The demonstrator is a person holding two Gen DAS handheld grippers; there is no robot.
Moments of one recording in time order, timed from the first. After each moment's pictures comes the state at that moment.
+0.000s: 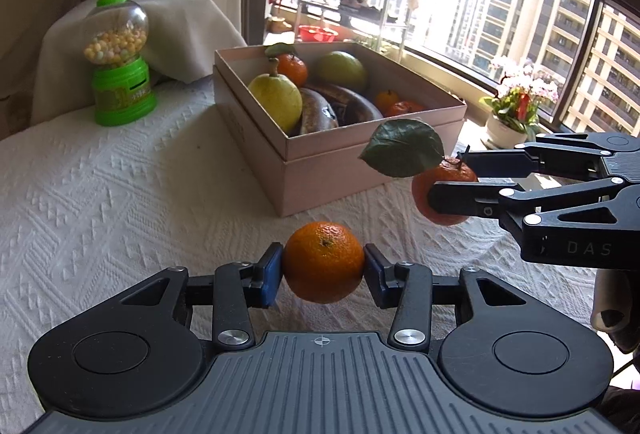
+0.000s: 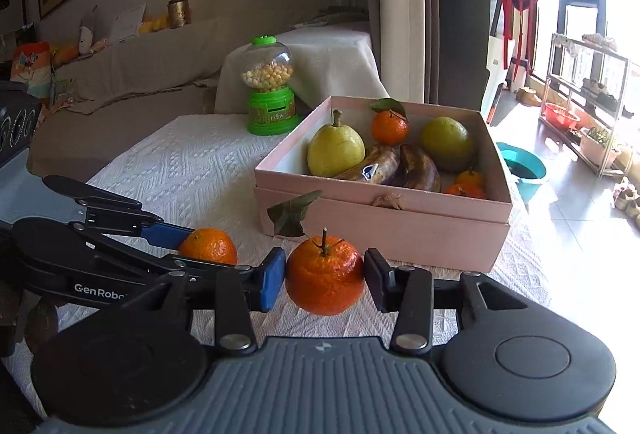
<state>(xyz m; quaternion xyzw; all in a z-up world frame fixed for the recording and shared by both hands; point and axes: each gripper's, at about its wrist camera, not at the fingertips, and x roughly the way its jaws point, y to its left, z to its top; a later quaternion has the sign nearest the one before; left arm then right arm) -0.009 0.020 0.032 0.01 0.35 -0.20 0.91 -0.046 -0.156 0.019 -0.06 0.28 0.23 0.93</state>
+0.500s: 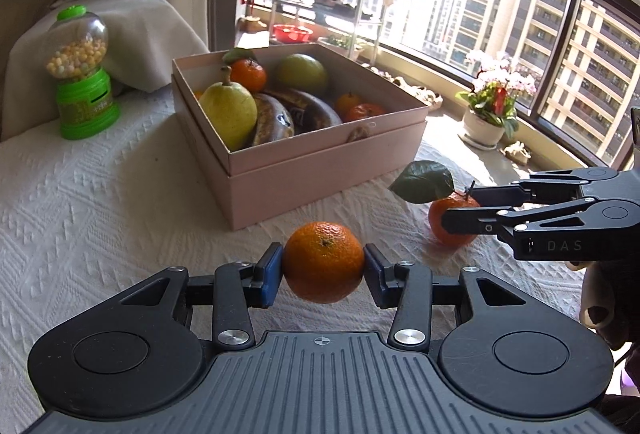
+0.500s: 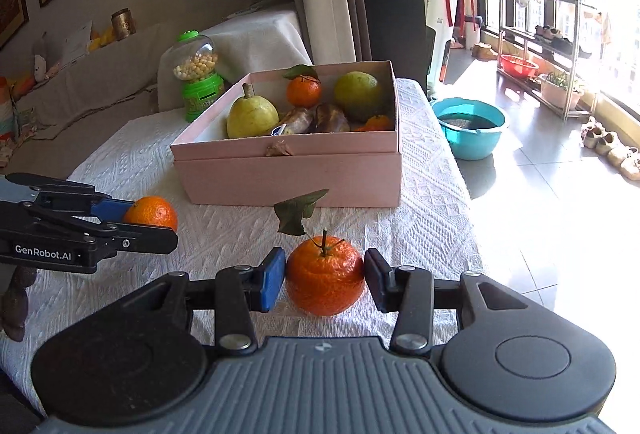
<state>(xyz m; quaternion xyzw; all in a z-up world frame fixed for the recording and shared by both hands) -0.006 -0.006 0.034 0.02 0.36 -0.24 0.90 -0.045 -0.222 -0.002 0.01 0.33 0.17 0.93</state>
